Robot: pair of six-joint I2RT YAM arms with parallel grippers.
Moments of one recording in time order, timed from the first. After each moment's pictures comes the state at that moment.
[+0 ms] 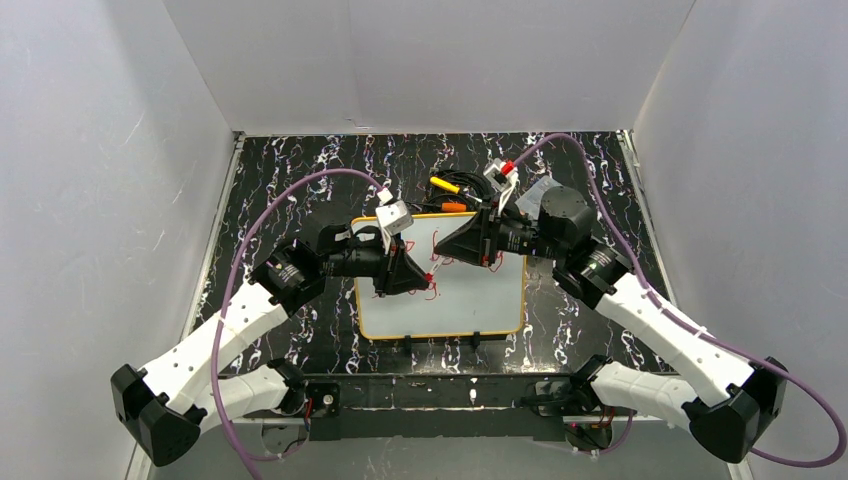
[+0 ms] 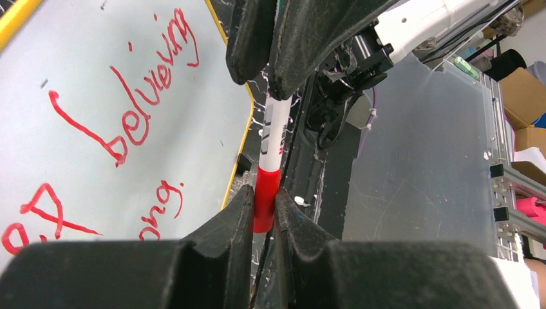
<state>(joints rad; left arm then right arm) -0.70 1.01 0.96 -0.37 0.68 -0.13 0.73 1.03 0.96 -0.02 -0.64 0.52</state>
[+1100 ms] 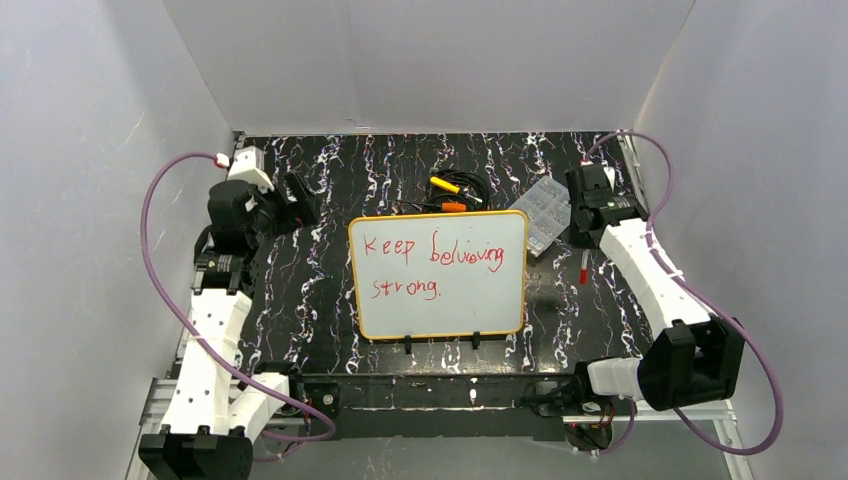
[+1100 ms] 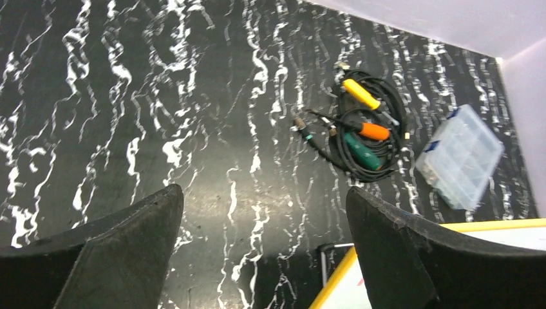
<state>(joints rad) -0.03 0.93 1.04 -0.50 0.14 -0.32 0.22 1.29 1.14 -0.90 0.43 0.24</state>
